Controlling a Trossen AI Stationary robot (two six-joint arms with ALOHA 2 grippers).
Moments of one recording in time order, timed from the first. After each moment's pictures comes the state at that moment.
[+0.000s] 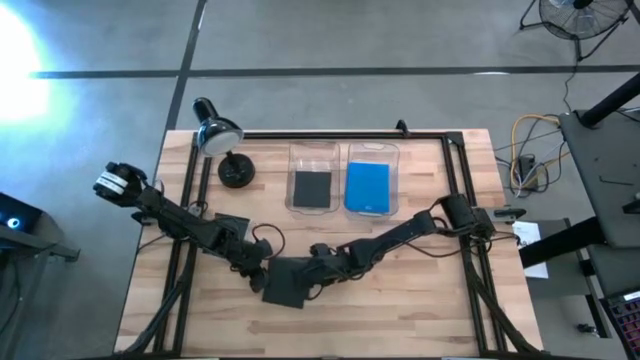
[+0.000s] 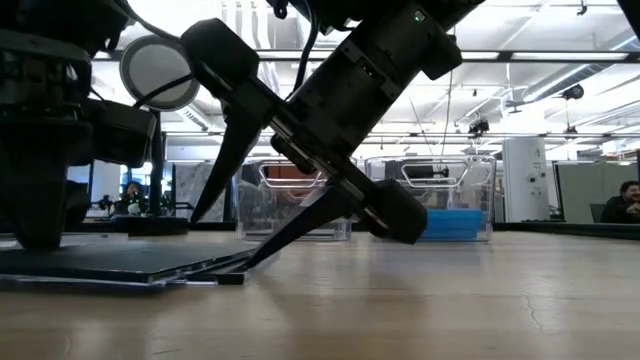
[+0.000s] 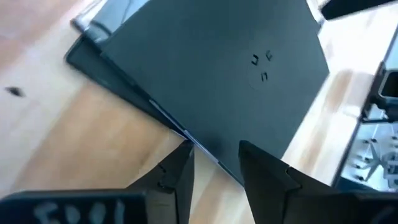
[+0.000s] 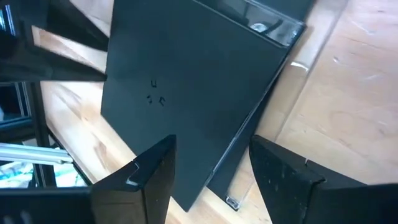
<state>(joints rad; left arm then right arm) -0.40 1.37 0.47 0.06 0.16 -1.16 0.29 2.19 1.45 -0.10 0.04 1.61</state>
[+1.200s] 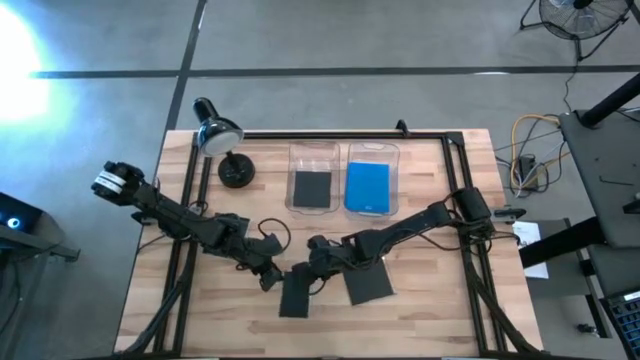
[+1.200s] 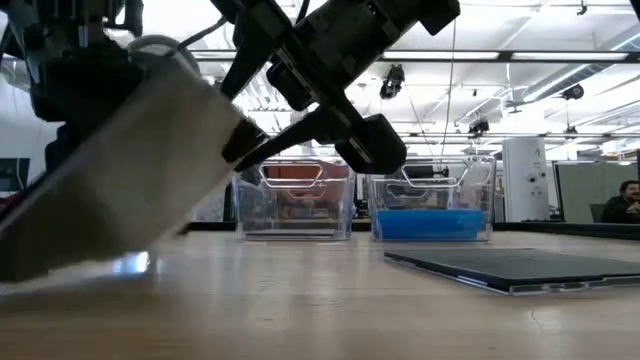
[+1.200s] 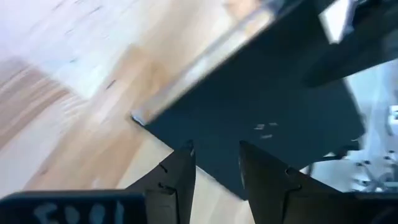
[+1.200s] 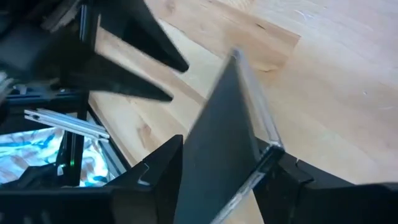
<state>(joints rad) -0.39 1.35 0.59 0.01 0.04 -1.10 0.28 2.07 1.45 -0.14 0.03 1.45</state>
